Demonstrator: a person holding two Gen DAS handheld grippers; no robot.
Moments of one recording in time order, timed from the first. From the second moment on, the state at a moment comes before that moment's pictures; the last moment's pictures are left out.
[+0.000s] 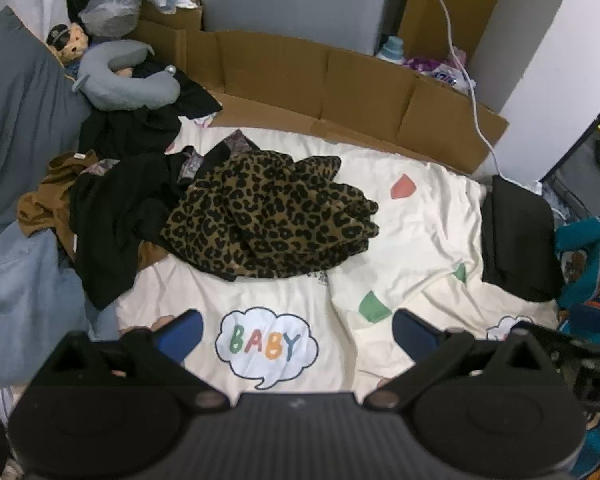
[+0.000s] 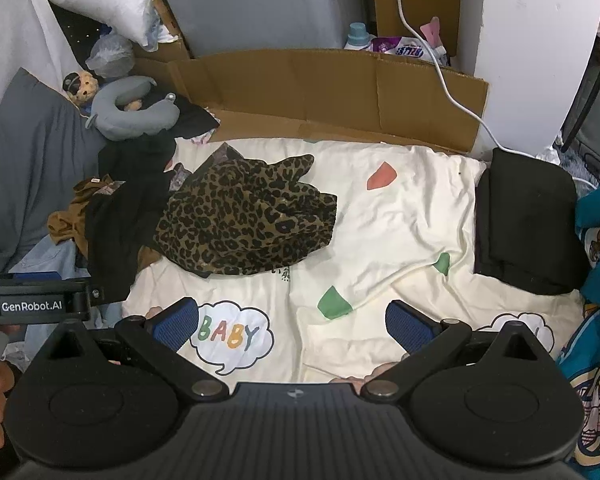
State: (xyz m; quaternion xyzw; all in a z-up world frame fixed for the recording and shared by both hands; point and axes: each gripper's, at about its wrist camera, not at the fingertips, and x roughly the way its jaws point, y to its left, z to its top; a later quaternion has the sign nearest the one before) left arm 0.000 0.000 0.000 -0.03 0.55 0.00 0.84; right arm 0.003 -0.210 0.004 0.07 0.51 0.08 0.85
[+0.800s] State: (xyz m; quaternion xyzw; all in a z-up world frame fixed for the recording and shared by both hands) left arm -0.014 0.024 -0.019 0.00 0.53 0.00 0.85; right arm -0.007 -0.185 -0.027 0.09 0.52 0.08 0.85
